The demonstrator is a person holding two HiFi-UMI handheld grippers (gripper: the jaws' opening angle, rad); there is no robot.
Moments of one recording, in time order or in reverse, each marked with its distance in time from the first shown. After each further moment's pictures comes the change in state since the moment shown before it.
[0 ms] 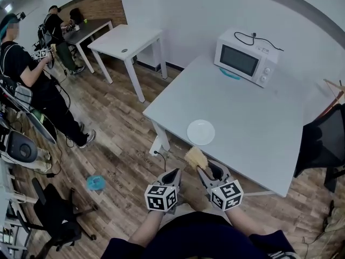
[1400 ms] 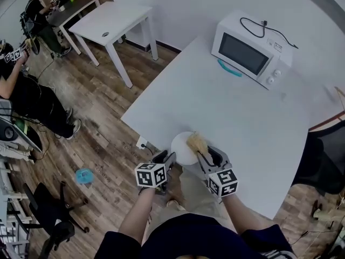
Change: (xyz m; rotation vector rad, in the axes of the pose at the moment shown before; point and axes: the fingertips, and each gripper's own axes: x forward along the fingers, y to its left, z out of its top) left arm 0.198 0.073 0.033 -0.183 0.153 -0.014; right arm 0.111 -0.181 -0.008 0.002 0.138 -0.058
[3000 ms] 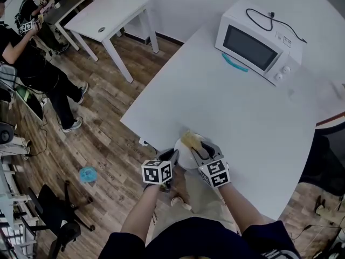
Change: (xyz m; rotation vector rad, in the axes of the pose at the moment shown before) left arm 0.040 0.024 -0.006 0.016 0.085 0.018; right arm 0.077 -0.005 -0.045 -0.109 0.183 0.048
